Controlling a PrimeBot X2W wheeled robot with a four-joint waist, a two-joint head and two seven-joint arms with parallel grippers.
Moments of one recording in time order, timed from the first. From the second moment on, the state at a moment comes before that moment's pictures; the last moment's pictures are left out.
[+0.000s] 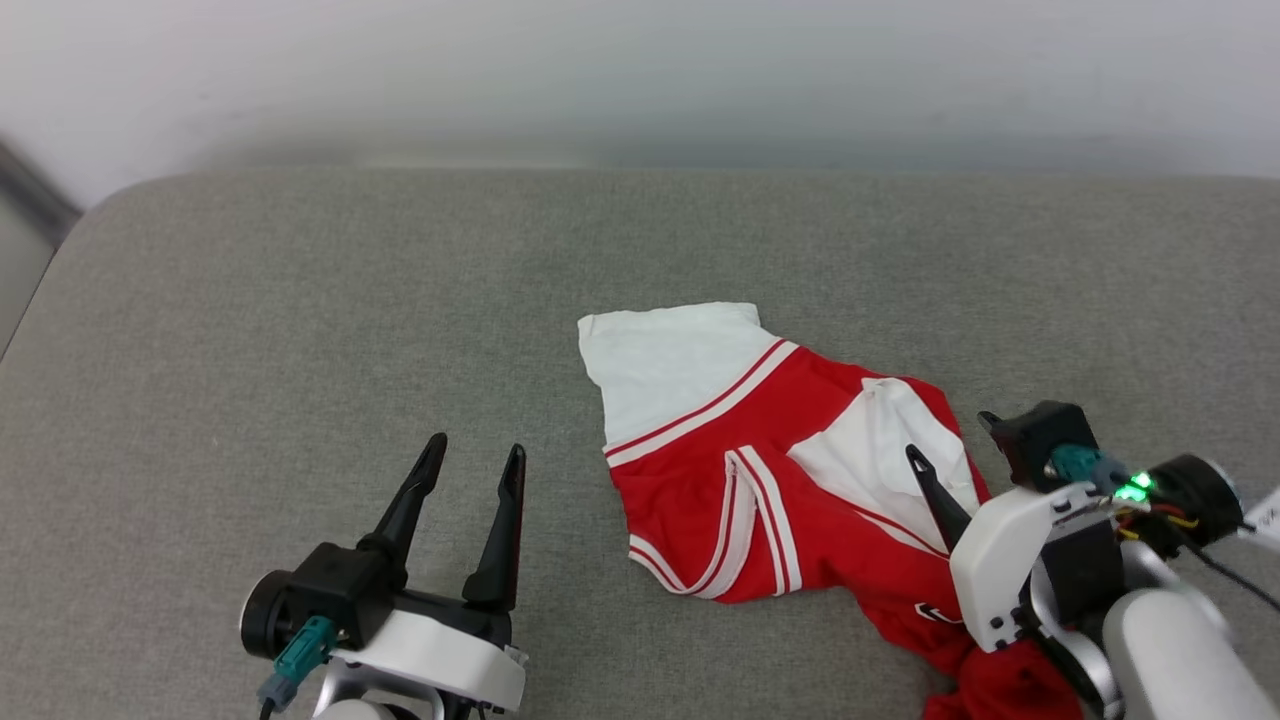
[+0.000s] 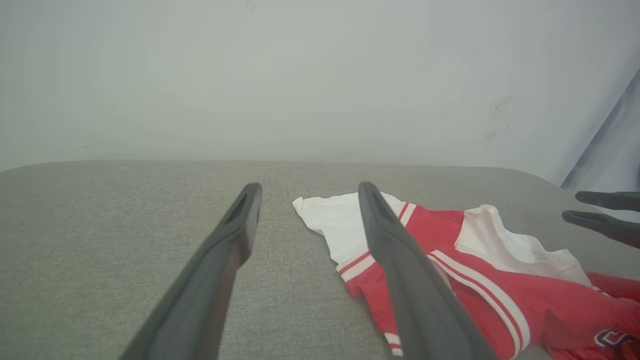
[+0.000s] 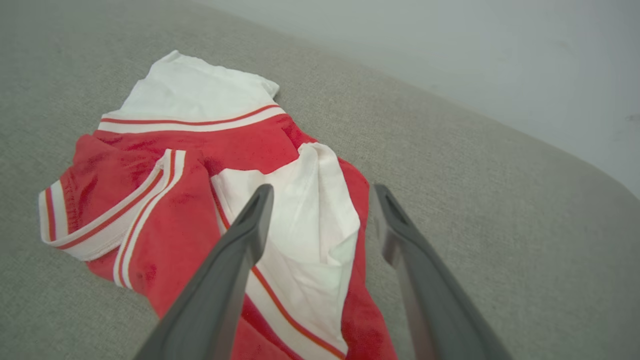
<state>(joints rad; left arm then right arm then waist) -0.05 0.12 -0.20 0.04 -0.26 -0.08 -0.26 -0.19 -0.19 0.19 0.04 0.05 0.13 0.34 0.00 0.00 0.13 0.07</state>
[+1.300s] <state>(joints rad) -0.11 0.06 -0.20 0.10 -0.22 -0.13 -0.26 -0.42 -0.33 0.20 0.06 0.29 0.13 0.94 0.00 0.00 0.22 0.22</state>
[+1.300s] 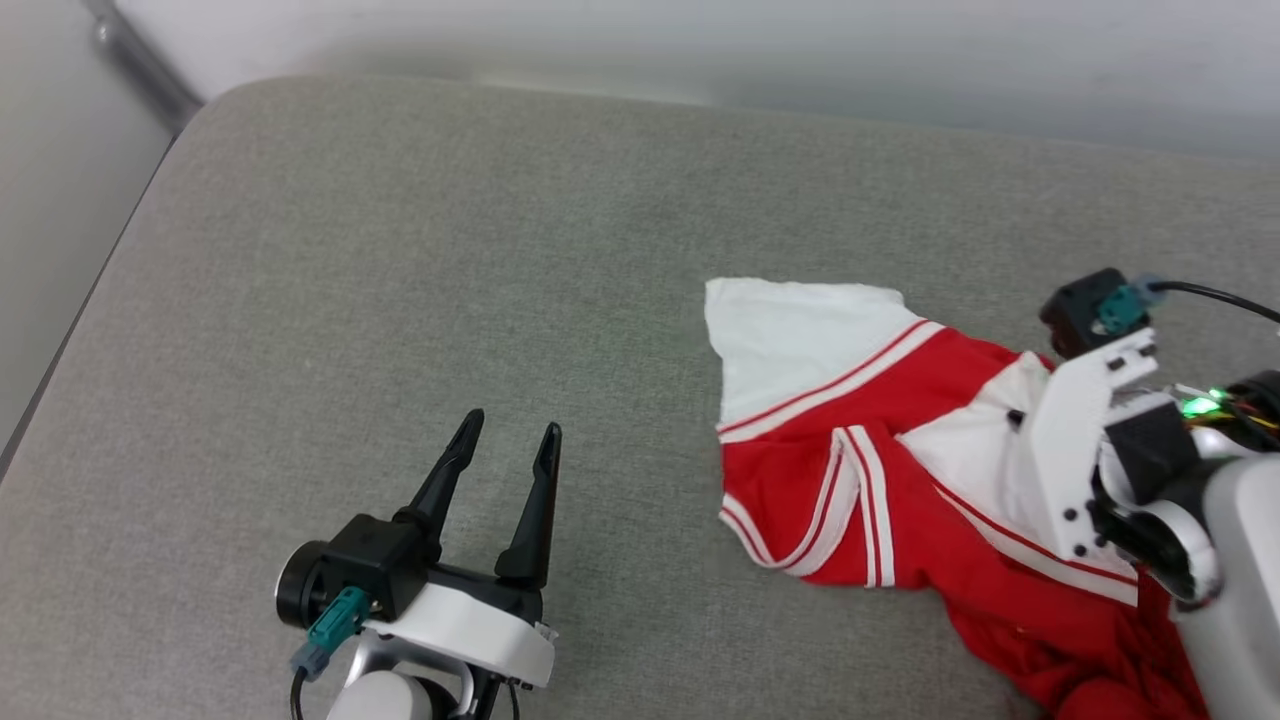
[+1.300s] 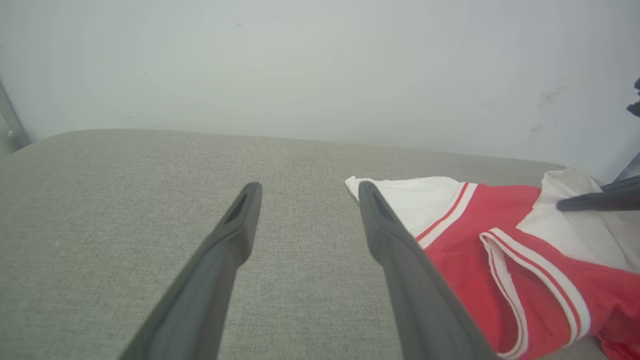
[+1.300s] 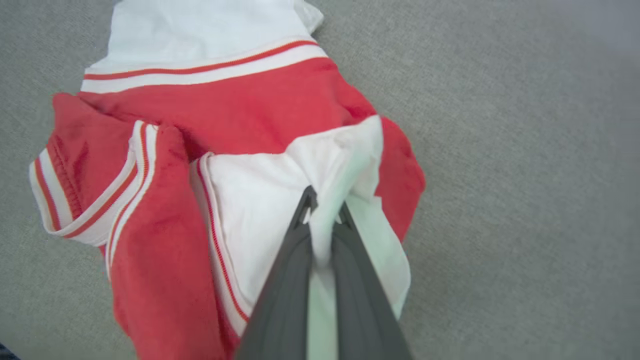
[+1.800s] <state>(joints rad) -0.09 0.07 -0.18 0.09 -0.22 -0.13 -0.26 -0.17 -0.39 -0.07 -0.08 0.32 0.13 0.99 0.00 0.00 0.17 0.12</state>
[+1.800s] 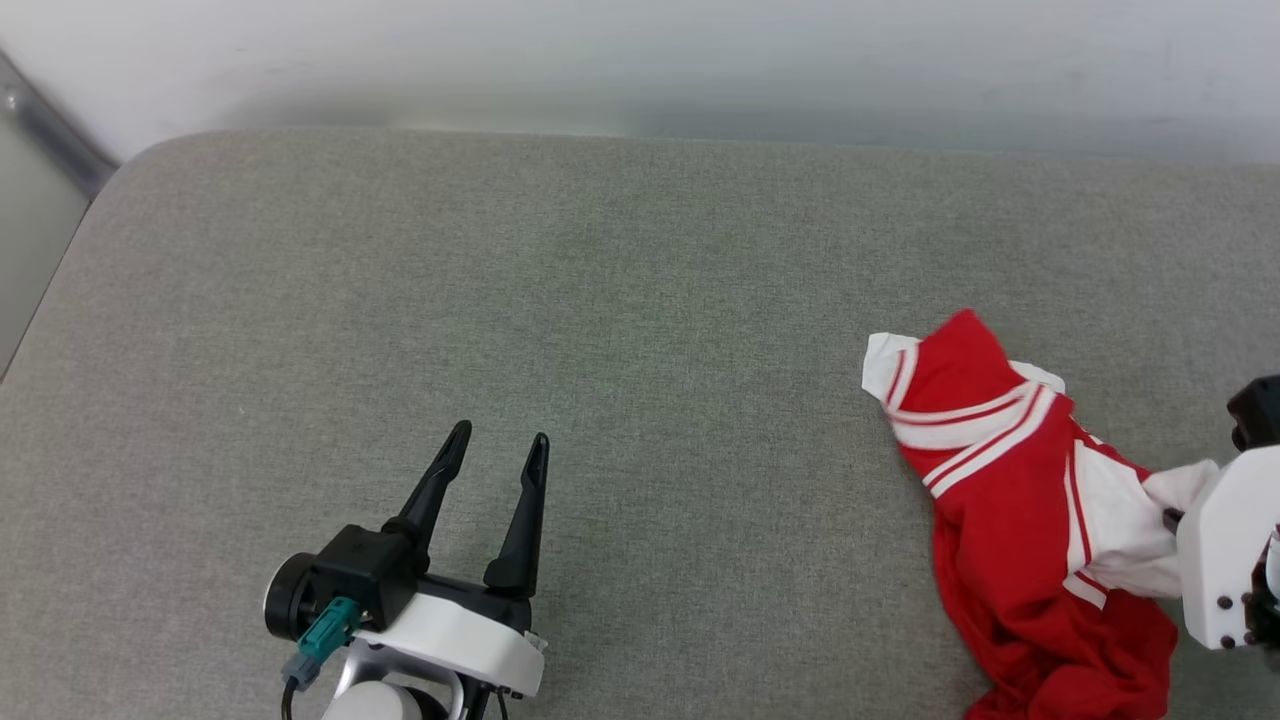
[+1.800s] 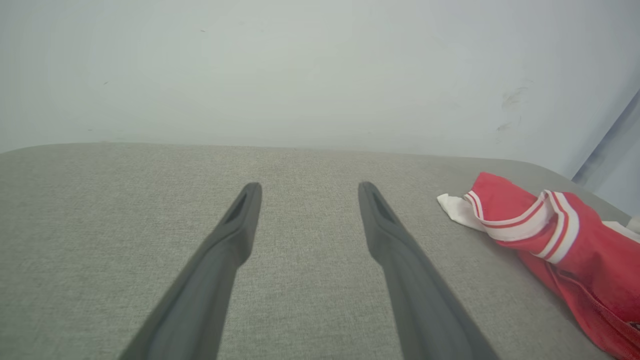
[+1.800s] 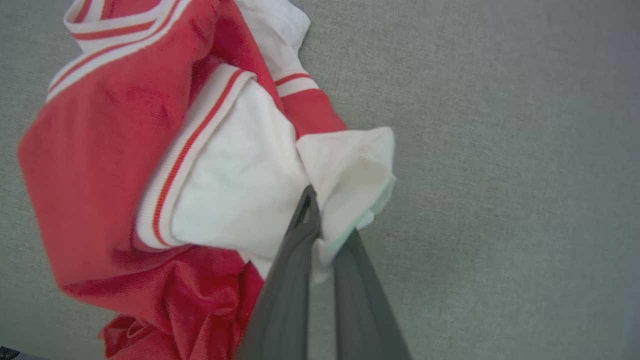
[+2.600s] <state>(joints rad) -0.07 0.07 -0.19 0.09 -0.22 -0.13 -0.26 -0.09 -0.24 -0.08 -0.16 0.30 0.13 0.48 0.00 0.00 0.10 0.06</state>
